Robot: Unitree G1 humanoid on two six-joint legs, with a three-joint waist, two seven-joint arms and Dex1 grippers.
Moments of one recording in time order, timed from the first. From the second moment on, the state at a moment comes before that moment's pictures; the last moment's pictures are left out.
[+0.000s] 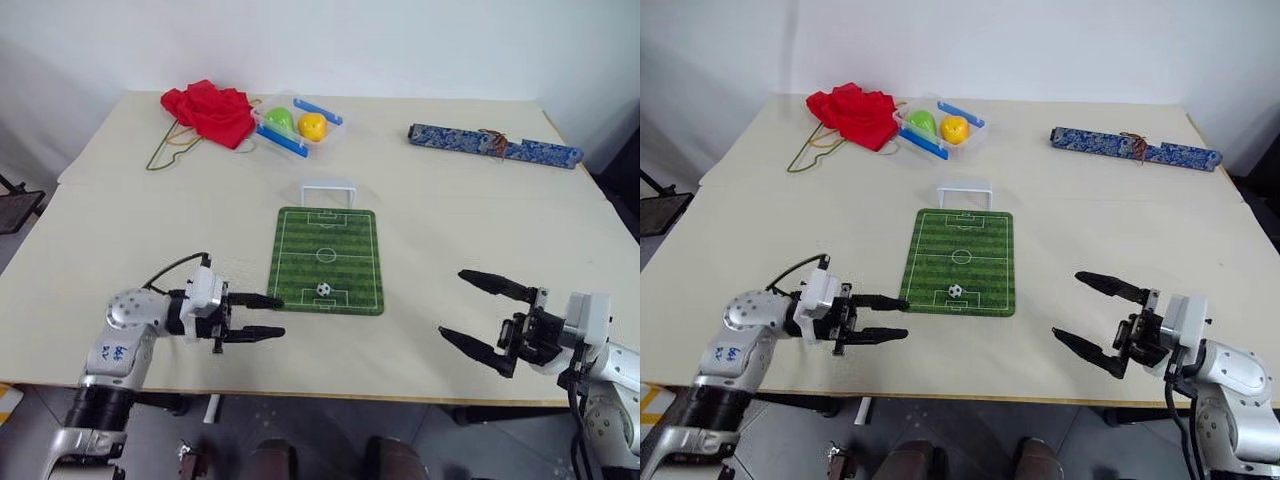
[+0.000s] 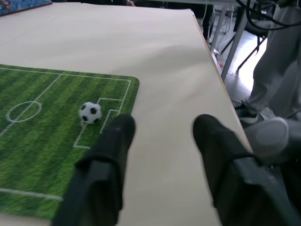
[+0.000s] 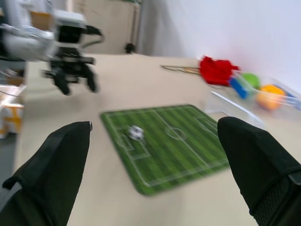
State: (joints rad) left arm -0.26 0.57 -0.02 0.03 -0.44 0.05 -1.33; right arm 0.05 -0.61 -0.33 -0.17 0.65 -0.11 1.23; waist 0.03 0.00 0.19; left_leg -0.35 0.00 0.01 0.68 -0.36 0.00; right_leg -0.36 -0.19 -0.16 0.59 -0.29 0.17
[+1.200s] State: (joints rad) left arm -0.82 0.20 -0.03 0.95 -0.17 -0.42 -0.91; right arm 0.11 -0.47 -0.44 -0.02 0.55 -0.32 0.97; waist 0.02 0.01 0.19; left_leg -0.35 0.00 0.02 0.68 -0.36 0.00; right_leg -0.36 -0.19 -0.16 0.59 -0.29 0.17
